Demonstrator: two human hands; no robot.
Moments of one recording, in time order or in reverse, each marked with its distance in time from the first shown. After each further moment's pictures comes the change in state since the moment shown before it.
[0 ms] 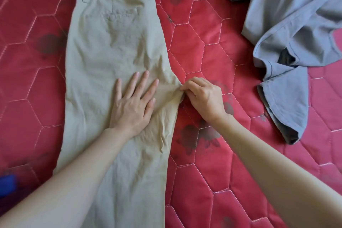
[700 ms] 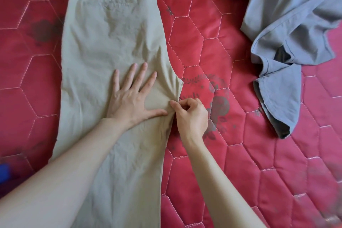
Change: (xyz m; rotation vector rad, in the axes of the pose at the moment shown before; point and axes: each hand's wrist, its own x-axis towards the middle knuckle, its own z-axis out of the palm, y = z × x) left_hand 0.001 -0.002 0.006 0.033 -0.019 0.031; right_hand -0.038 -0.080 -0.001 0.299 -0.129 1.145
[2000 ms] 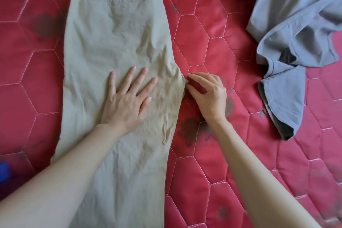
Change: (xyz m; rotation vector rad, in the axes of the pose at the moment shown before) left_hand -0.020 -0.015 0.003 0.028 0.062 0.031; right_hand 0.066 0.004 -0.022 -0.075 0.084 -0.752
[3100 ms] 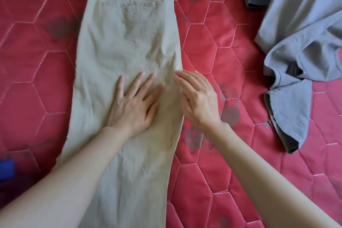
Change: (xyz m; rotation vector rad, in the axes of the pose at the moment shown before) left_hand 0.002 0.001 0.003 -0.016 0.032 -0.010; right_hand 0.009 -0.038 0.015 -0.148 -0.122 -0.444
